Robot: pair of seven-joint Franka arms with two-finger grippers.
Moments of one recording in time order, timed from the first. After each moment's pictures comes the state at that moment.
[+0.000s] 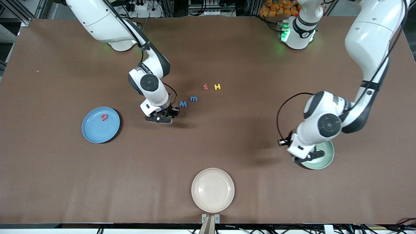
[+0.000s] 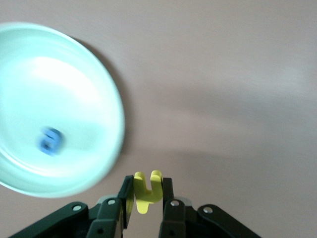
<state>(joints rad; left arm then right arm) 0.23 0.68 -0.55 -1.59 0.37 2.10 -0.62 0.34 0.51 0.22 -2.12 -0.22 2.62 0.85</state>
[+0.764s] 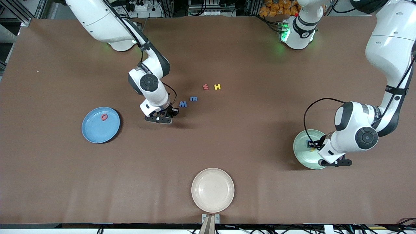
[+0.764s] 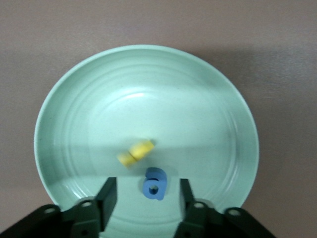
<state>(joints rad) 0.33 0.74 -0.48 -1.59 0.37 2.12 -0.28 0.34 0.50 0.22 -2.12 -0.22 2.62 0.85</state>
